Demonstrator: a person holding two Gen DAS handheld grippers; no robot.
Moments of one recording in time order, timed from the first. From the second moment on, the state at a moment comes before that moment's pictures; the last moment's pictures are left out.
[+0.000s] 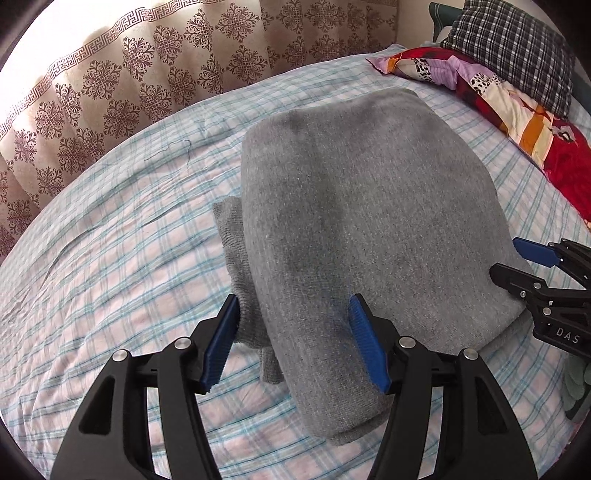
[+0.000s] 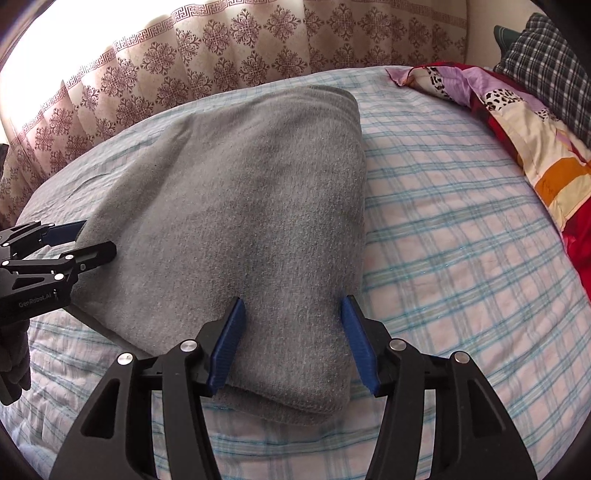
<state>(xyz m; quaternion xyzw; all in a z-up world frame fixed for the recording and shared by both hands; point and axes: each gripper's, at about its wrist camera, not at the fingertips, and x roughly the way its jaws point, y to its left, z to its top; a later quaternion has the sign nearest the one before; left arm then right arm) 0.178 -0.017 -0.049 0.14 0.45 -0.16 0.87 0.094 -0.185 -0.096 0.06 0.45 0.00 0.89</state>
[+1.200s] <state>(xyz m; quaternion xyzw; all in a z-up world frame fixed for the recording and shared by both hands) 0.169 0.000 -0.072 0.13 0.45 -0.15 0.87 0.076 -0.179 -0.087 0.09 0.44 -0.01 0.89</state>
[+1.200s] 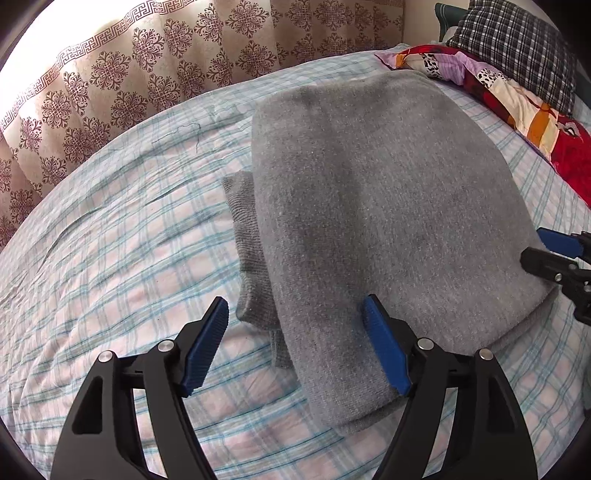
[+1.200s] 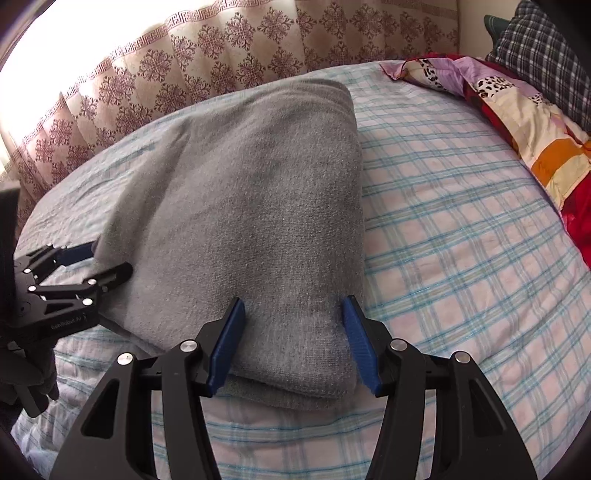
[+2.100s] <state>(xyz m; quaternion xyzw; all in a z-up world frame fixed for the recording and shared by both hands) 0.138 0.008 -0.046 0.11 0.44 -0.12 0.88 0.055 -0.168 -0.061 0.08 0.43 0.00 0.90</state>
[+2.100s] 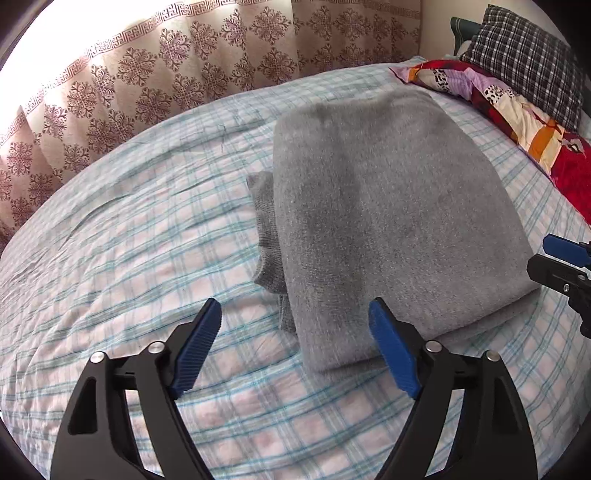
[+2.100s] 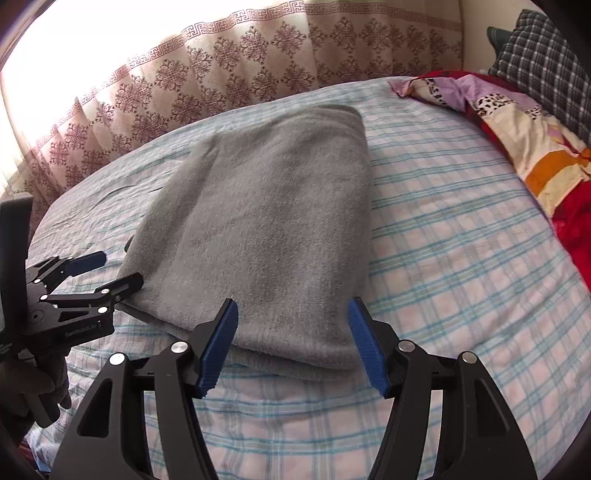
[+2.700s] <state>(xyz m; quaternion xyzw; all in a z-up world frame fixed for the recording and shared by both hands) 0.108 -0.027 0.002 0.16 0.38 -0.08 0.91 0.024 -0.174 -0.029 0.04 0.38 -0.08 0.92</state>
